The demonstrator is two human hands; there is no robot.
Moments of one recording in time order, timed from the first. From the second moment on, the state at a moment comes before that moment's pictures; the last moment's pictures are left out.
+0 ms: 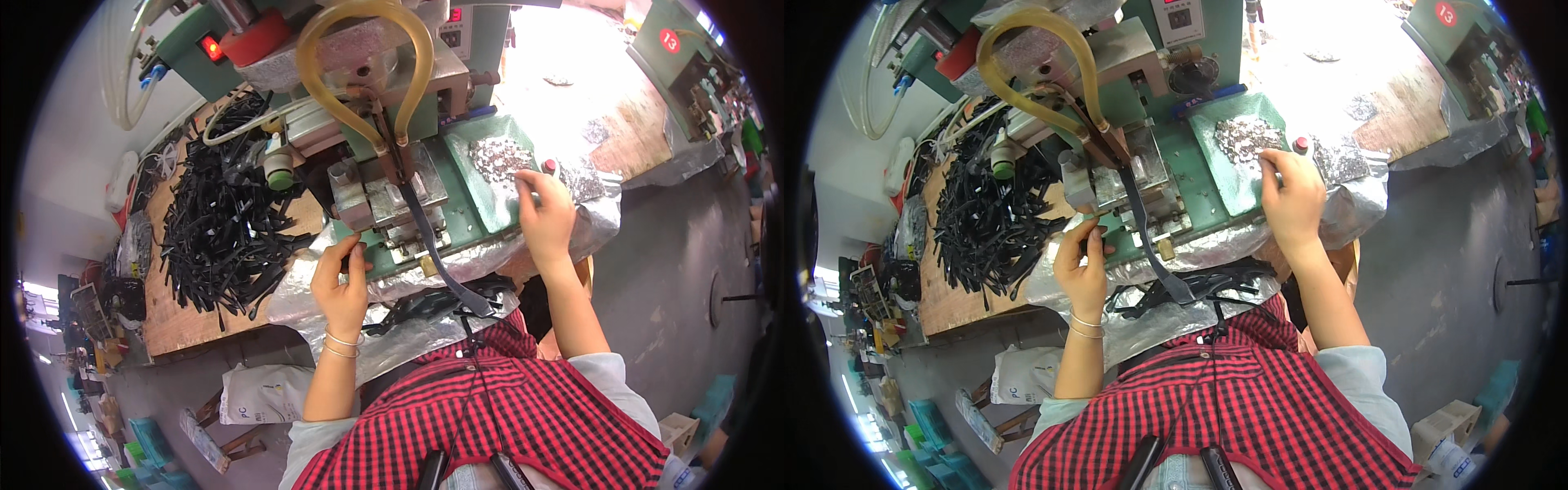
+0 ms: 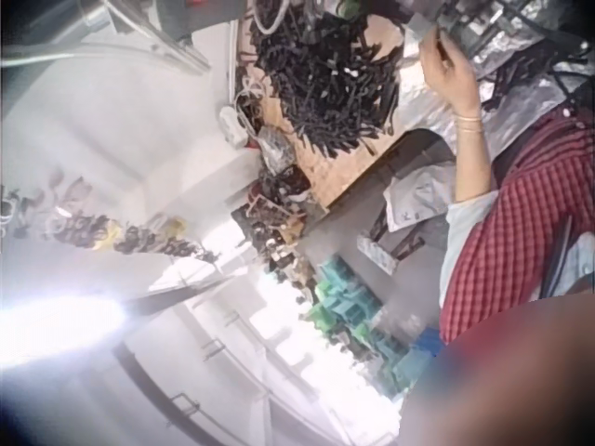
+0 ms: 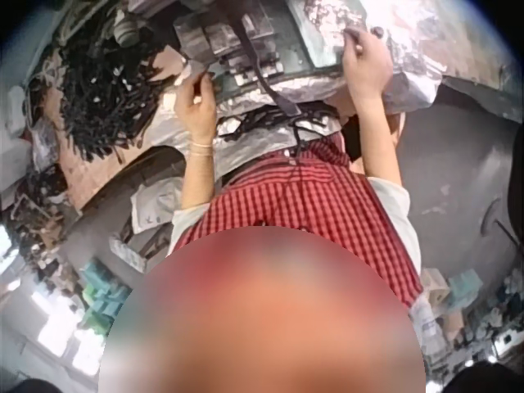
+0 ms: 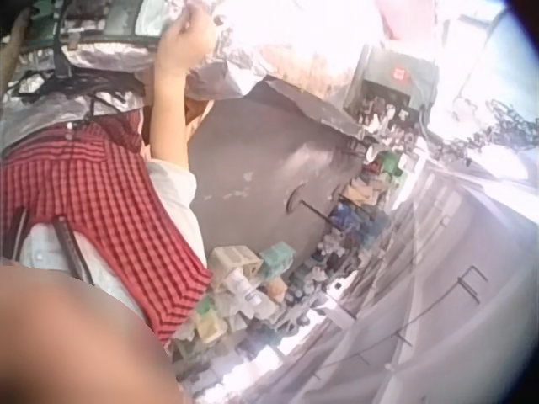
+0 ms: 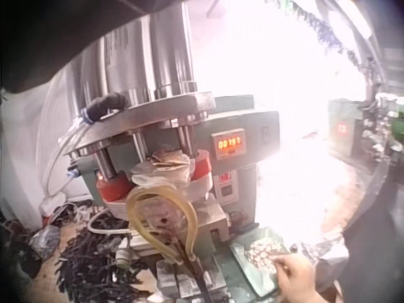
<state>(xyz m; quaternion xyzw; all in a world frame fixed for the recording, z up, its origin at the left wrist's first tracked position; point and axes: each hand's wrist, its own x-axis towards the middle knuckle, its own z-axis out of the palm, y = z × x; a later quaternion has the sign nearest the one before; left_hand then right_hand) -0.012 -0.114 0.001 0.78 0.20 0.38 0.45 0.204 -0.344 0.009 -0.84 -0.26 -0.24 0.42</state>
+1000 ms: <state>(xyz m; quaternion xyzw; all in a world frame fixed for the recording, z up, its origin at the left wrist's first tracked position) 0.020 -0.173 0.109 0.56 0.16 0.00 0.82 0.153 -0.247 0.086 -0.55 -0.27 0.09 0.79</state>
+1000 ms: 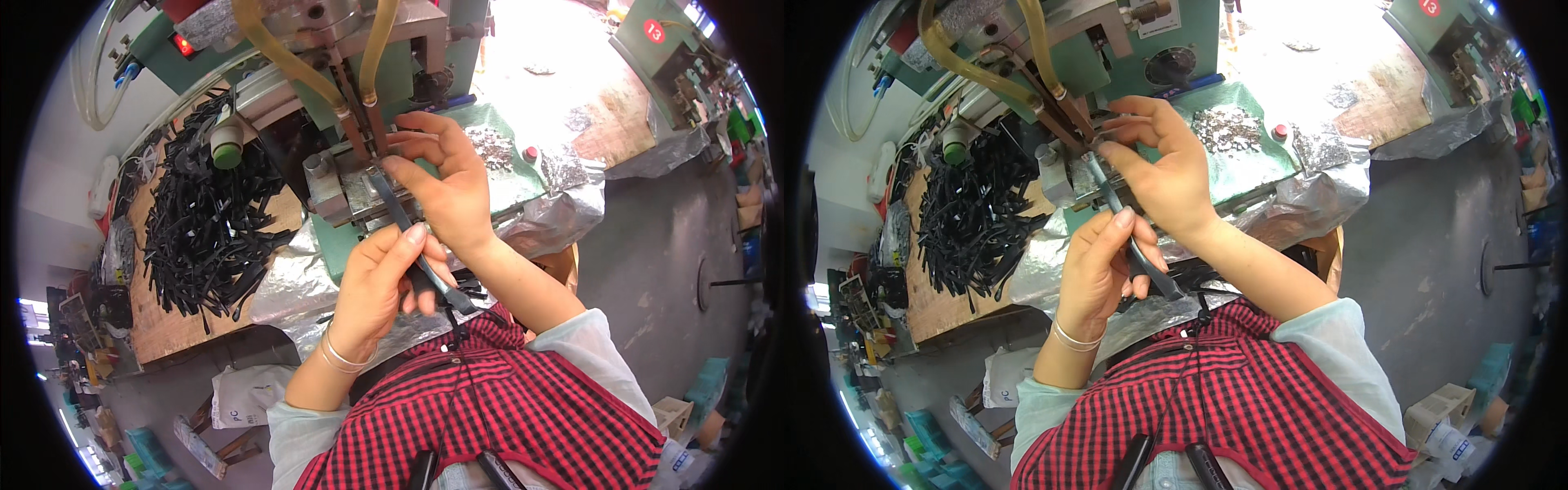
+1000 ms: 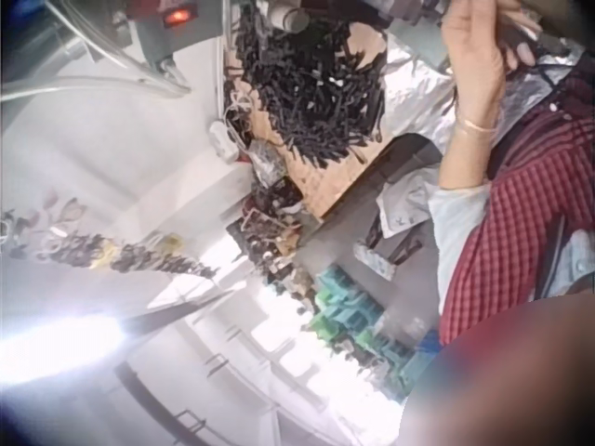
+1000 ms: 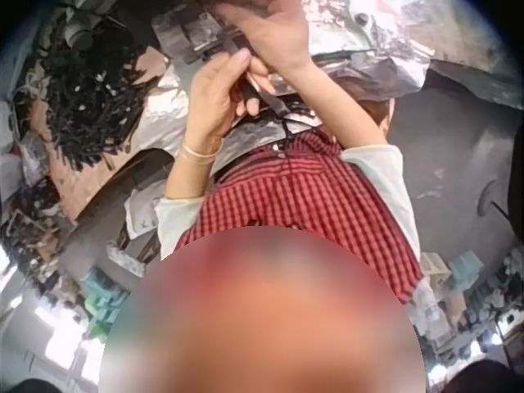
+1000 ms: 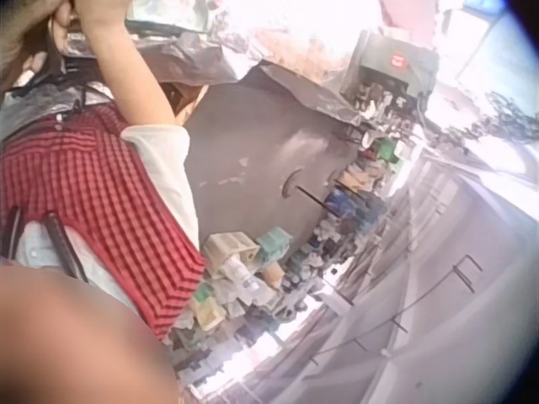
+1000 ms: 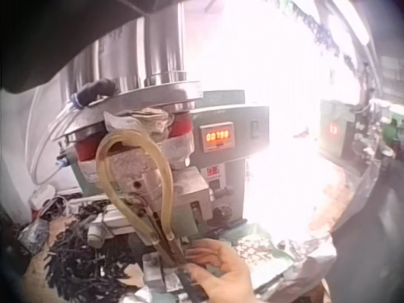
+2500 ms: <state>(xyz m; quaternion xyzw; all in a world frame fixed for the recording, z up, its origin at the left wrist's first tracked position) -0.017 -0.158 0.120 0.78 0.10 0.36 0.51 0.091 -0.294 0.093 -0.66 -0.50 -0.15 0.54</state>
